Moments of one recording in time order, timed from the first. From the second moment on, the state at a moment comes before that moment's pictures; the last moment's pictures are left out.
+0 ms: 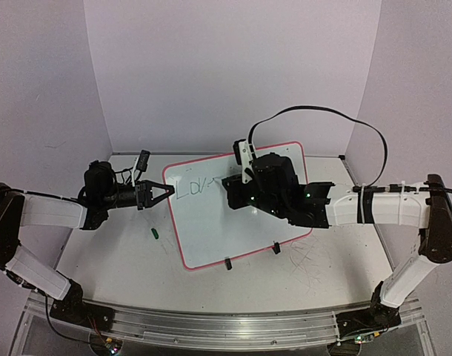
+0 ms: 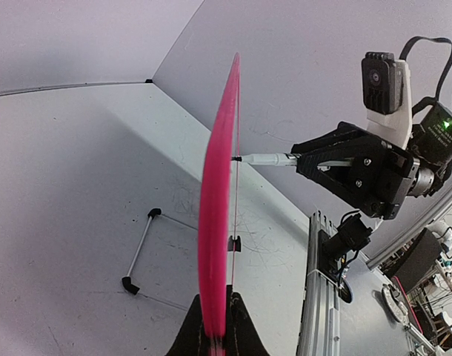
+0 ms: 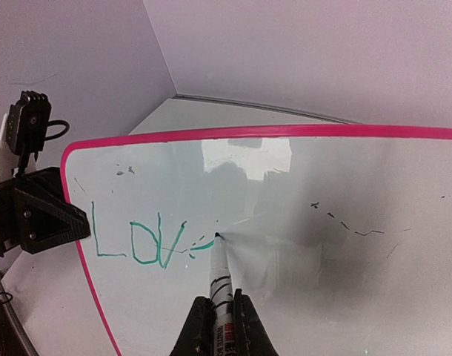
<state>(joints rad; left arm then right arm) -0.39 1.41 0.59 0.69 0.89 -0.47 1.03 1.63 1.19 0.08 0.35 0.37</state>
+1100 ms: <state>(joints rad) -0.39 1.41 0.59 0.69 0.90 -0.47 1.03 1.63 1.20 0.09 0.31 0.37</state>
